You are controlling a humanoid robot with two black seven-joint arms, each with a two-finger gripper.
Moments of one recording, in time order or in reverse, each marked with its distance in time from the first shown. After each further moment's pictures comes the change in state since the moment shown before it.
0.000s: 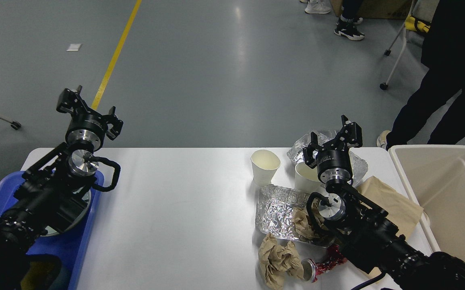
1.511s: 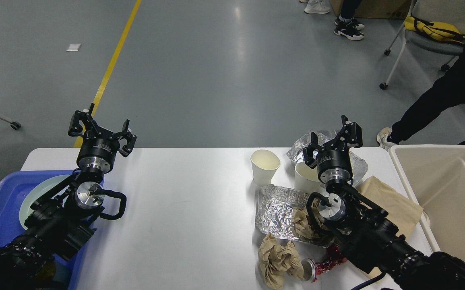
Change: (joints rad) left arm 0.079 -0.004 -0.011 0.000 0.001 -0.199 -0.085; right arm 0.000 0.000 0.000 0.000 0.000 0.000 0.000
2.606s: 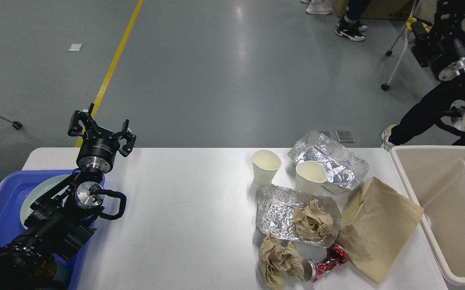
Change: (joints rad) left arm 0.000 0.000 -0.002 0.000 0.000 0.000 0.000; right arm 0.657 -0.614 -1.121 0.065 0.231 0.041 -0.006
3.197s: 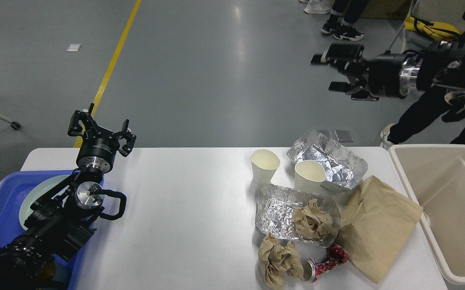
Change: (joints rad) left arm 0.000 0.000 -0.001 0.000 0.000 0.000 0.000; right arm 0.648 0.191 -0.938 0.500 -0.267 0.330 -0.070
